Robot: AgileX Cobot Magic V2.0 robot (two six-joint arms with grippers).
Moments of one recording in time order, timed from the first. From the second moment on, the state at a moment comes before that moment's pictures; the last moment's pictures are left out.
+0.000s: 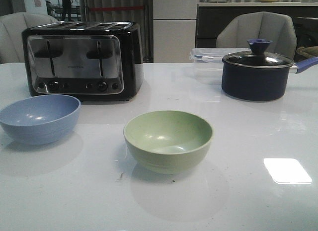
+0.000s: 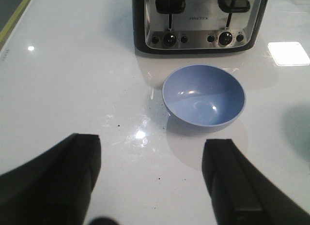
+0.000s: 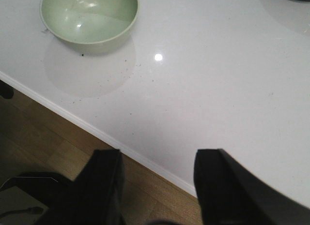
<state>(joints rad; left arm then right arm) -0.06 0.50 -0.60 -0.01 0.67 0.05 0.43 0.53 -0.58 0.02 0.86 -0.04</state>
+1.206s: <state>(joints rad) -0.06 1.33 -0.96 -0.05 0.71 0.05 0.43 0.53 -0.58 0.02 0.86 -0.04</state>
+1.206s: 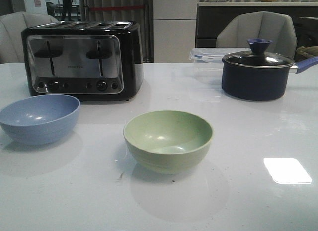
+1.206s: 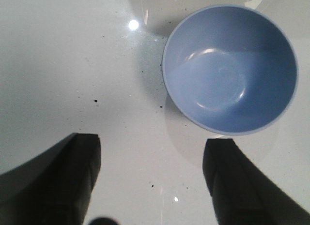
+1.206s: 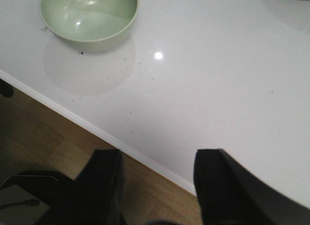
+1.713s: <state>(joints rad) -0.06 1.76 -1.17 -0.14 0.66 0.05 0.43 0.53 -0.58 0.02 0.86 -0.04</state>
